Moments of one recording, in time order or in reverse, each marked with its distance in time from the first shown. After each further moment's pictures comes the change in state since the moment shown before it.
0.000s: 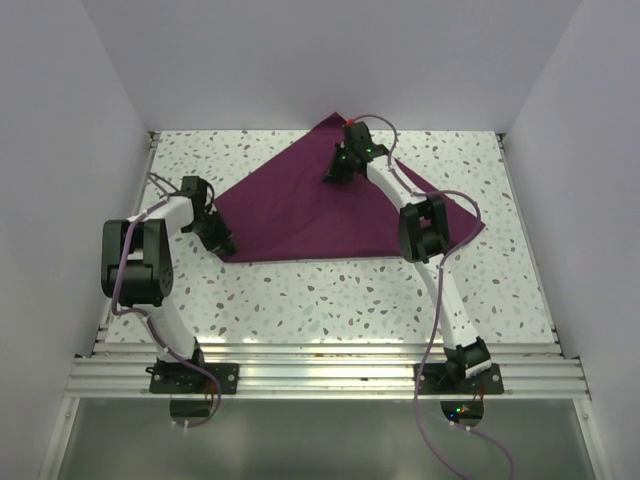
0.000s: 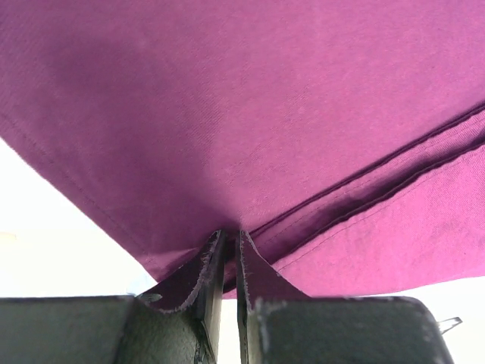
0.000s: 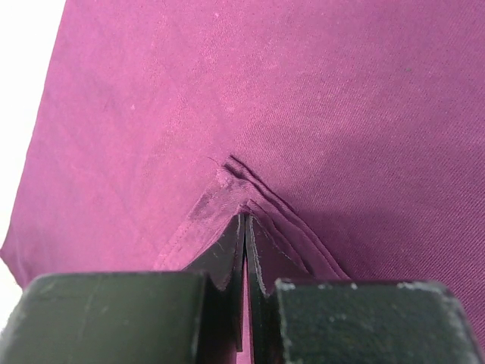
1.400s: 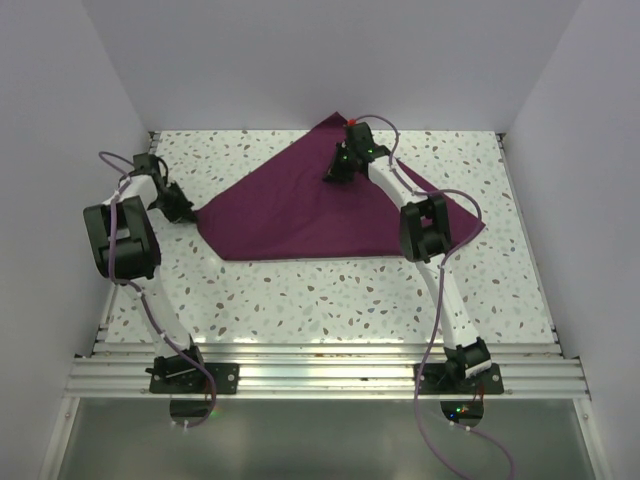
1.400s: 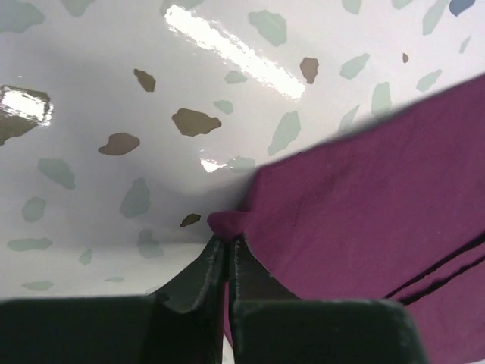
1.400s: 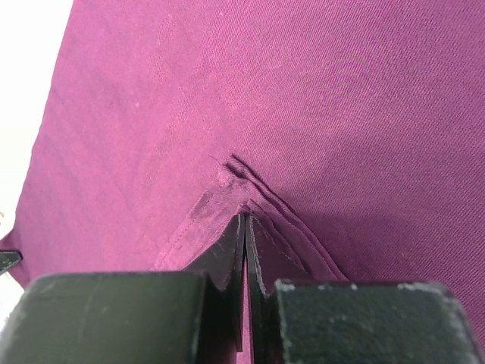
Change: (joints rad) left arm 0.259 0.256 0.367 0.030 0.000 0.162; right arm -0.008 -0.008 -0.036 0.044 -0.029 0.002
